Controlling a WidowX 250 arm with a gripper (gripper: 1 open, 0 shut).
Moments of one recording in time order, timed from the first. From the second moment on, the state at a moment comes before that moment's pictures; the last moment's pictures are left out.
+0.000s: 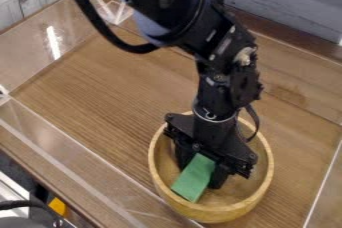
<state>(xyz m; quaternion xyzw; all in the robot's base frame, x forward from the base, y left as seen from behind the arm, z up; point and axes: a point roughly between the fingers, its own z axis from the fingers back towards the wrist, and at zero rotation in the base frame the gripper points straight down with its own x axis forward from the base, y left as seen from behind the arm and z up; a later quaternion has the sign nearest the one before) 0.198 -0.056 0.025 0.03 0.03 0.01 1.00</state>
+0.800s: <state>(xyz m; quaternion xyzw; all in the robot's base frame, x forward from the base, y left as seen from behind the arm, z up) 0.220 -0.063 0.031 0.03 0.03 0.10 0.99</state>
